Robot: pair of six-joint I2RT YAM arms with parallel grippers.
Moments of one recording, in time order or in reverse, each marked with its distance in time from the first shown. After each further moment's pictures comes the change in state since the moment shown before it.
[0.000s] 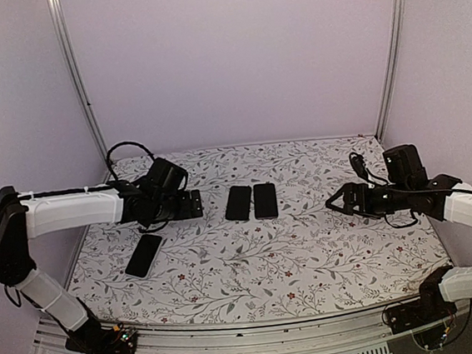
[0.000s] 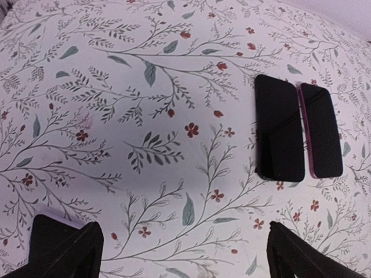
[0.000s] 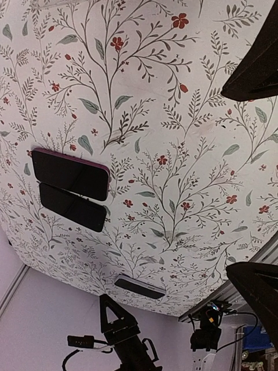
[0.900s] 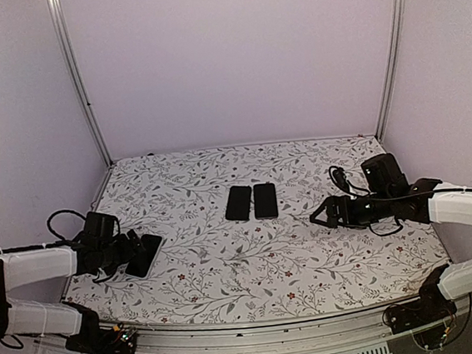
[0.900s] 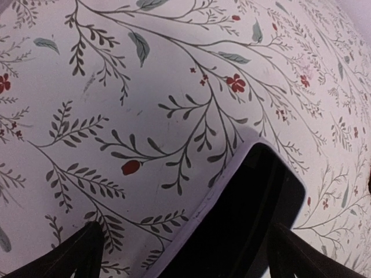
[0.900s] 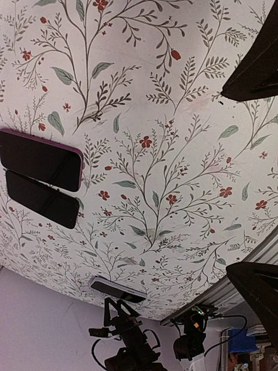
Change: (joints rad) left arm 0.453 -0.450 -0.687 0.200 0.205 -0.129; right arm 0.146 0.133 -0.009 0.084 0.040 0.045
